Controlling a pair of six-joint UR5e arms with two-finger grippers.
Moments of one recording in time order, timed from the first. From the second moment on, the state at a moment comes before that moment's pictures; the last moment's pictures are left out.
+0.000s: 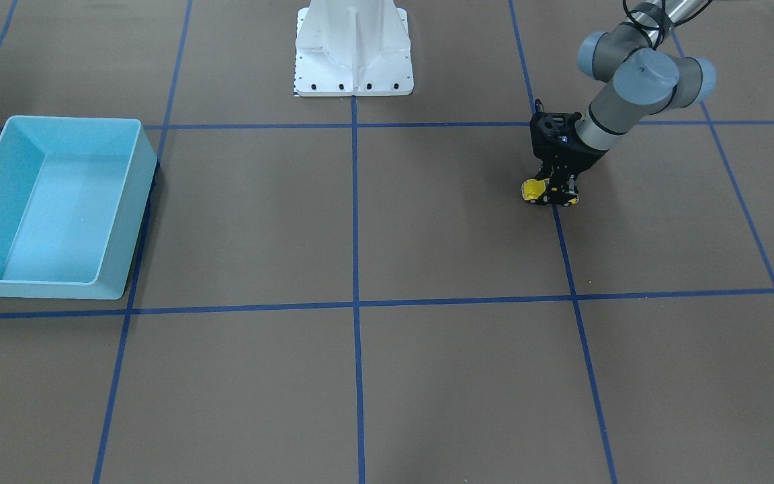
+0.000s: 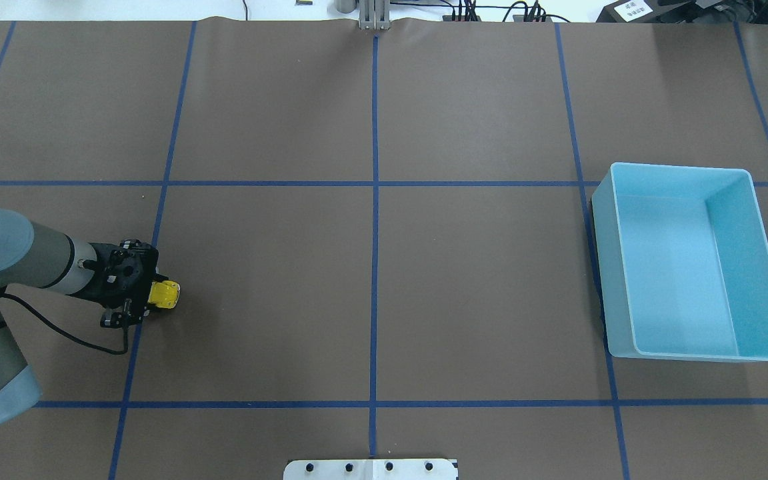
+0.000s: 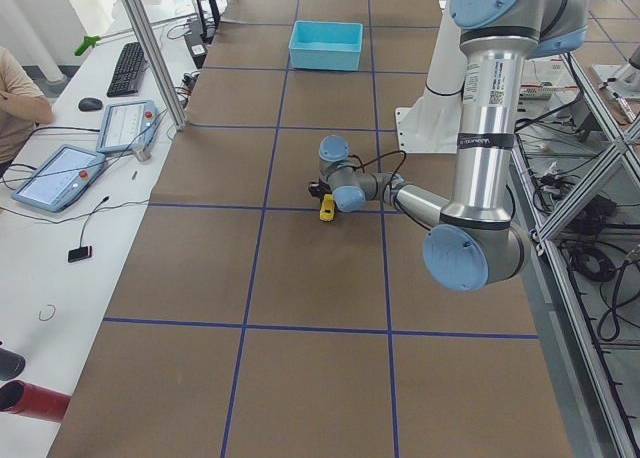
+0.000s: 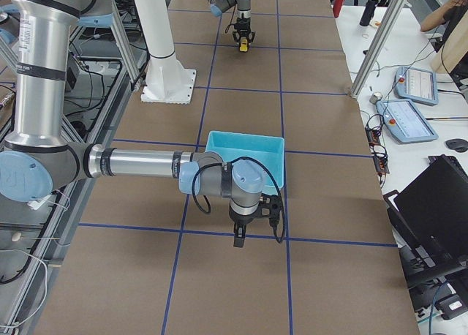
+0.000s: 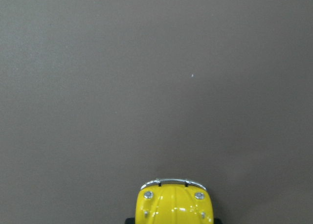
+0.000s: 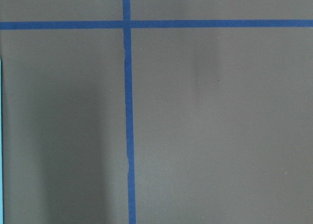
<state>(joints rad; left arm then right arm) -0.63 -1.63 -1.75 -2.26 -2.03 0.46 1.54 -1.73 1.72 -1.61 2.28 0.02</state>
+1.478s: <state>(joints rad) -0.63 -1.59 -1.73 -2.32 -2.05 0.47 1.54 -1.73 1.72 -1.61 2.28 0.02</state>
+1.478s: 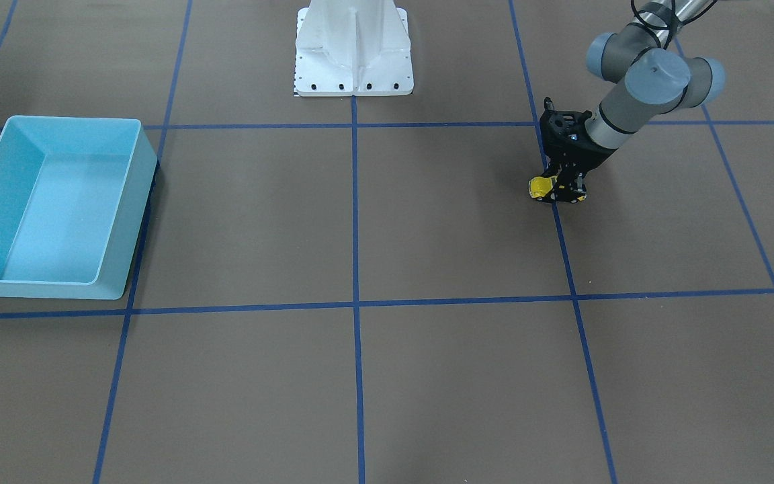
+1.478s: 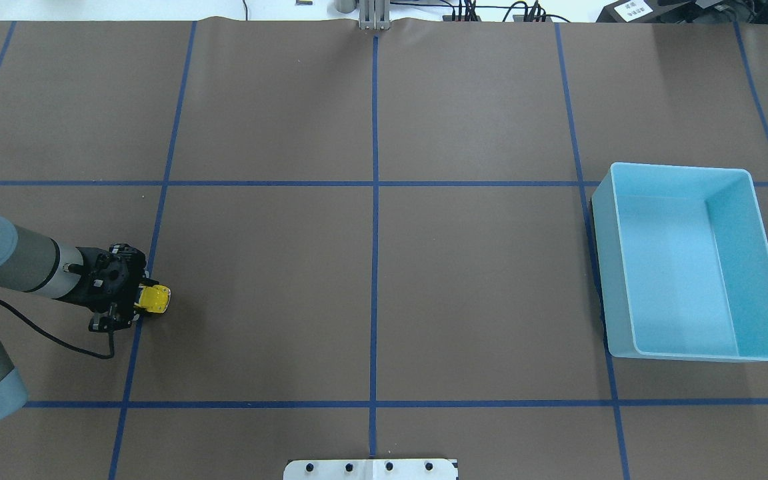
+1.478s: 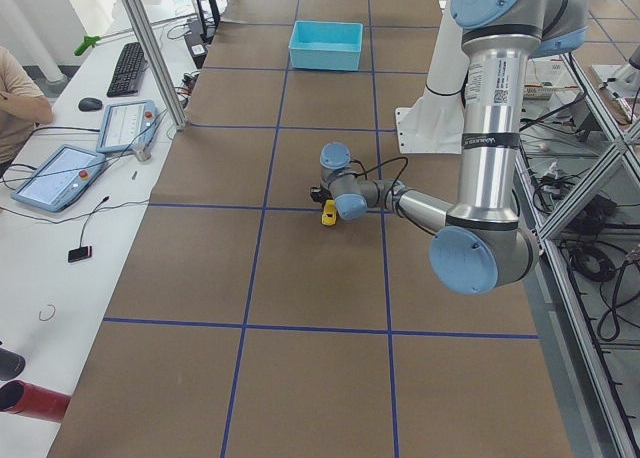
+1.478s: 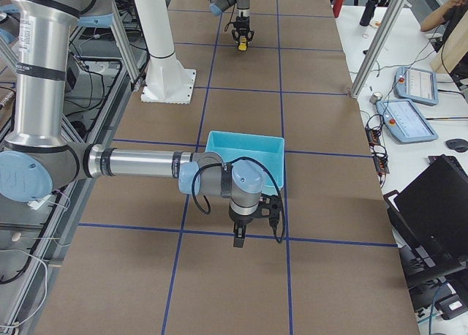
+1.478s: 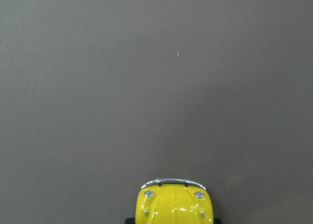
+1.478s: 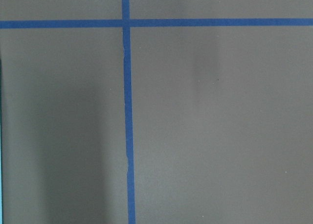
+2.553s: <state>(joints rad) -0.65 -1.58 -1.73 -2.34 -2.09 0.46 1.54 -1.73 1.72 -1.61 2.28 0.02</state>
